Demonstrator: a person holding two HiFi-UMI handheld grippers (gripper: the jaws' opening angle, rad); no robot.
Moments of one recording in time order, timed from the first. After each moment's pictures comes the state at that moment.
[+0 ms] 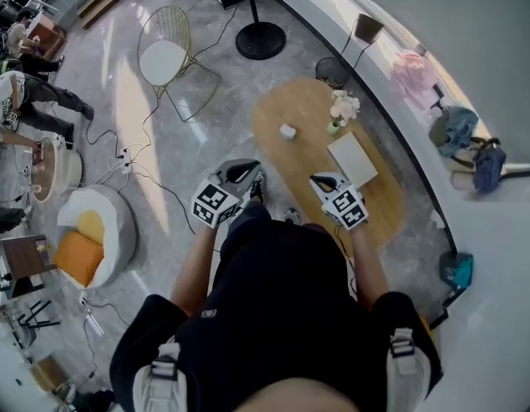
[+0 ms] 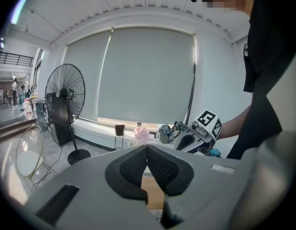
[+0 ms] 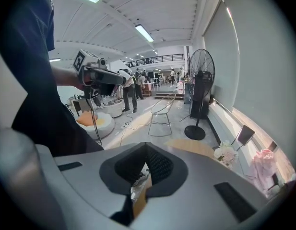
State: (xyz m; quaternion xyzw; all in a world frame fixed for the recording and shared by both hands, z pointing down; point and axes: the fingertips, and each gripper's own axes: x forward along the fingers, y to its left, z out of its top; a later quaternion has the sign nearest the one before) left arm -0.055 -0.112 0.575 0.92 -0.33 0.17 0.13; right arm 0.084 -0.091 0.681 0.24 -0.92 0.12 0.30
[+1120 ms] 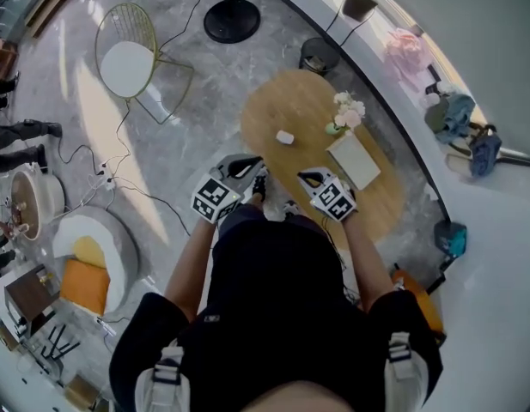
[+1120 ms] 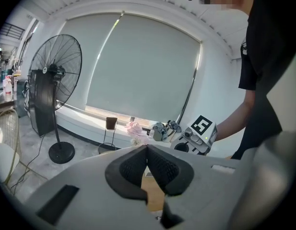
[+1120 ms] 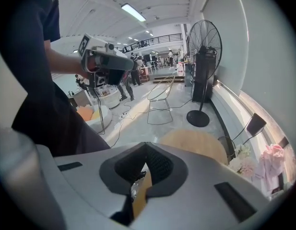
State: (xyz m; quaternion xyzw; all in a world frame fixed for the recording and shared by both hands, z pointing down) left arm -0.099 -0.283 0.632 0.94 -0.23 0.16 0.19; right arm -0.001 -0.221 0.751 0.22 -0.88 0.19 0.38
